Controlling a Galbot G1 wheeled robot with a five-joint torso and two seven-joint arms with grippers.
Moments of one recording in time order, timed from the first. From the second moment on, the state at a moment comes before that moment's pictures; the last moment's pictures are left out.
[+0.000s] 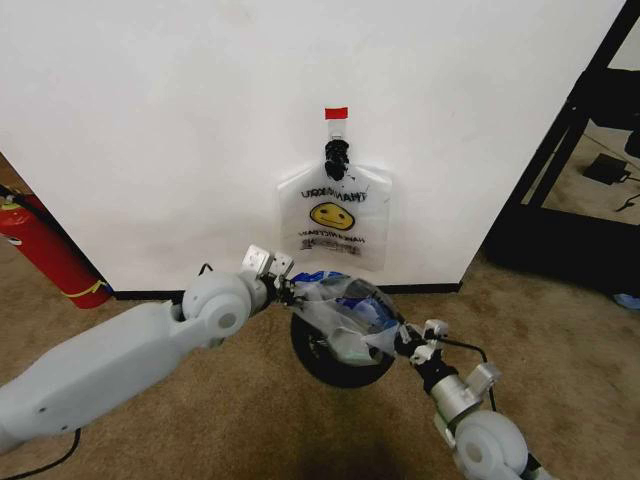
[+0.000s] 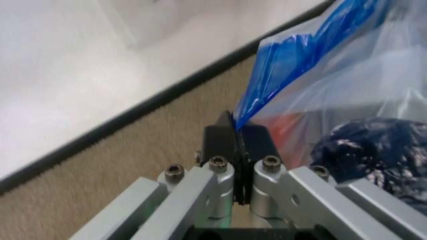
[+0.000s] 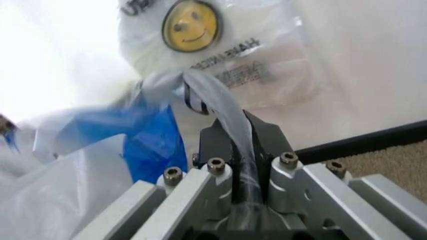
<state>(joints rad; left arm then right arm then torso) 0.40 -0.68 0.45 -2.01 -1.32 0.73 -0.60 -1.38 1.02 0.27 1.96 0.98 0.08 0.01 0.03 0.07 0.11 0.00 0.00</state>
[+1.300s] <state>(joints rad) 0.56 -0.60 0.19 -2.39 -1.24 0.71 -0.50 -1.33 1.07 0.25 1.94 0.95 0.06 0.11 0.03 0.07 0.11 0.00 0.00</state>
